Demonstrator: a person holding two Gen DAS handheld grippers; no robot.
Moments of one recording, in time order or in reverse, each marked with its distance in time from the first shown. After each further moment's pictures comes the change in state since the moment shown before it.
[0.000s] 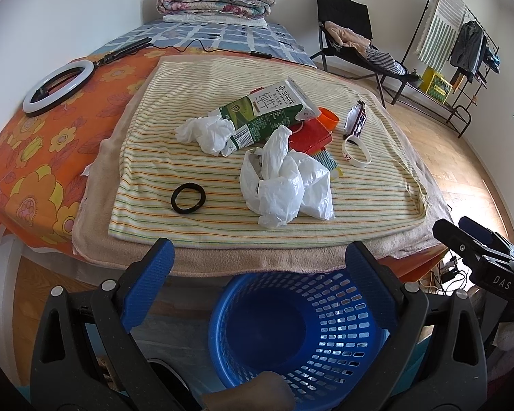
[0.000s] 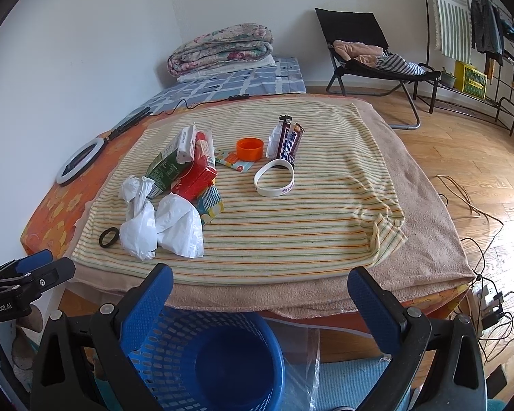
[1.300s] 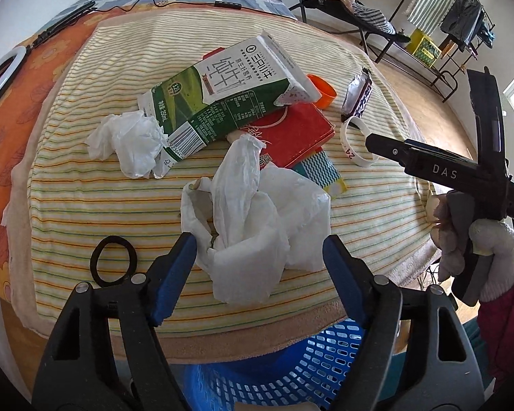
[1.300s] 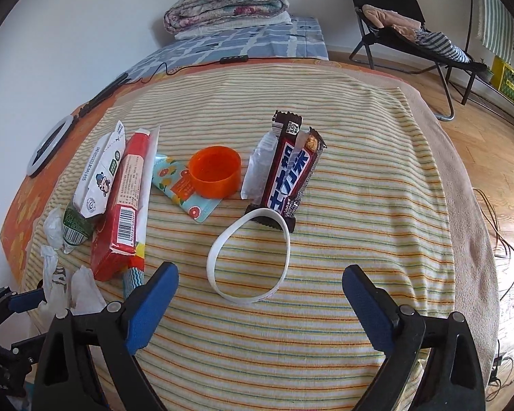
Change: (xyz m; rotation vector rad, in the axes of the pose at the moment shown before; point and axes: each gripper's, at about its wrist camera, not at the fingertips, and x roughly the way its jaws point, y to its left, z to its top) left arm 0.115 -0.026 0.060 0.064 0.224 -0.094; right arm 0.170 -0.025 0.100 -0.081 0.211 0.027
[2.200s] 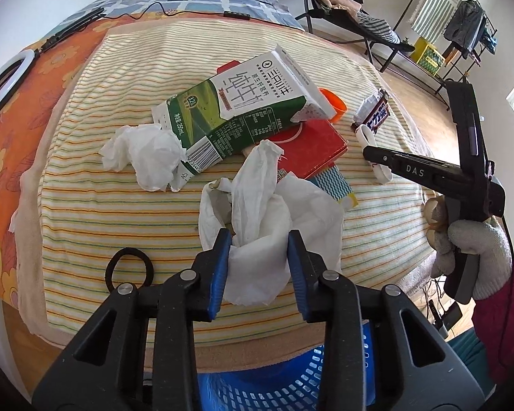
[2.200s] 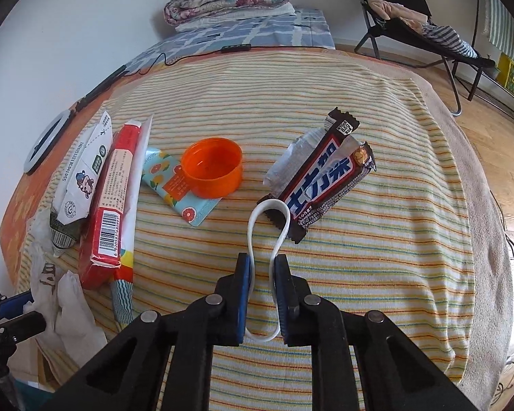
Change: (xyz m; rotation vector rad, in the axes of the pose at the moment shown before) left arm -0.007 0.009 0.003 -0.018 -0.039 0.016; right arm 0.019 -0.001 0.008 0.008 0.024 0.025
